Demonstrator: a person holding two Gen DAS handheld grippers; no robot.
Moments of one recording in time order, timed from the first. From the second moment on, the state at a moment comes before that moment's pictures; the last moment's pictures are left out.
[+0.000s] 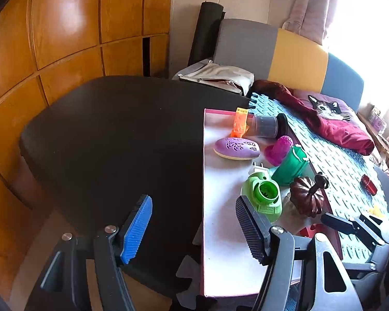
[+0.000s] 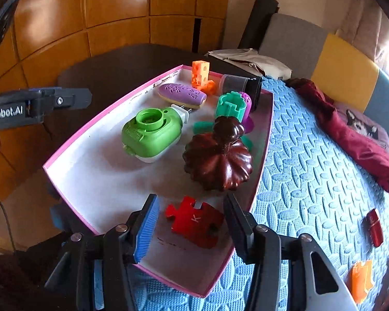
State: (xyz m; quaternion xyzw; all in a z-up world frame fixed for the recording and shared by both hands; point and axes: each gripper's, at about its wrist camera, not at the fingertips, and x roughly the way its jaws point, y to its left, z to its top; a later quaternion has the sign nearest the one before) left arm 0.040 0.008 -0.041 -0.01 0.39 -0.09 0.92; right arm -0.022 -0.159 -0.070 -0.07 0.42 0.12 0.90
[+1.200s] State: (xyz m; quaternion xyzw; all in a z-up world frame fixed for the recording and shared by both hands) left arm 0.027 -0.015 -0.023 0.02 0.37 -0.11 0.92; right arm -0.062 -0.323 -0.013 0.04 0.35 -0.06 0.93
